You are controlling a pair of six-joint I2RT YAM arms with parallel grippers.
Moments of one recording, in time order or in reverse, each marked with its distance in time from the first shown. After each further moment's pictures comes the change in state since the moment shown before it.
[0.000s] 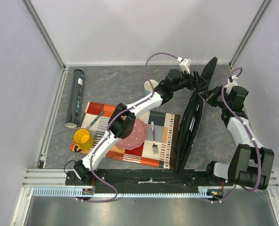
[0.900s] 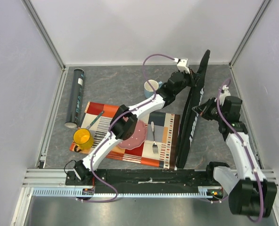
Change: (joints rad) left arm -0.028 0.027 0.012 0.048 -0.348 0.150; right arm 0.124 -0.260 -0.055 -0.338 0.090 -0.096
